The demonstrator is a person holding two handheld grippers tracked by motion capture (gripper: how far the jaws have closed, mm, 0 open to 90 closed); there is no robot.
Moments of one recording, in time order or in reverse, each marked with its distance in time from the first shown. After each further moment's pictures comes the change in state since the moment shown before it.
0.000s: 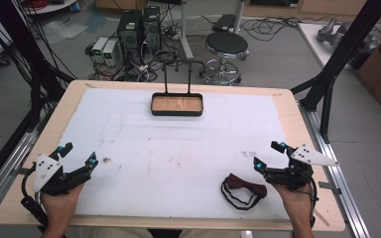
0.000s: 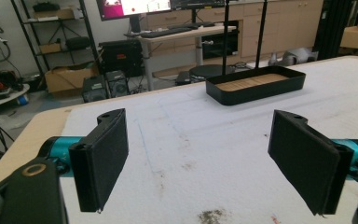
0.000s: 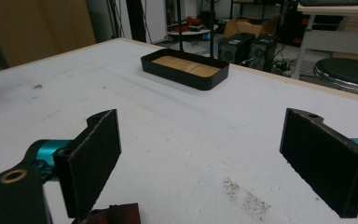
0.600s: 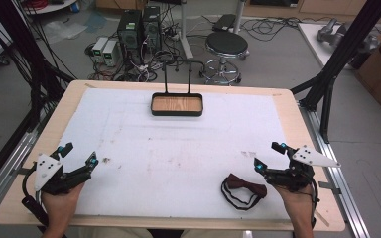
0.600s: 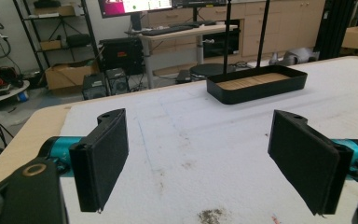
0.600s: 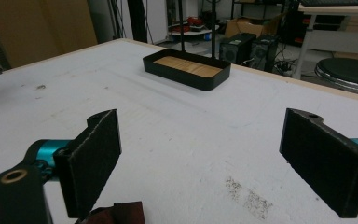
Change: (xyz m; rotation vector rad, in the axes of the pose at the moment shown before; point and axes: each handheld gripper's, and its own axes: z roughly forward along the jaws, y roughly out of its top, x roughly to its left) left arm 0.000 -0.001 0.001 0.010 0.007 -0.004; right arm 0.002 0.001 -0.003 -0.001 0.004 0.006
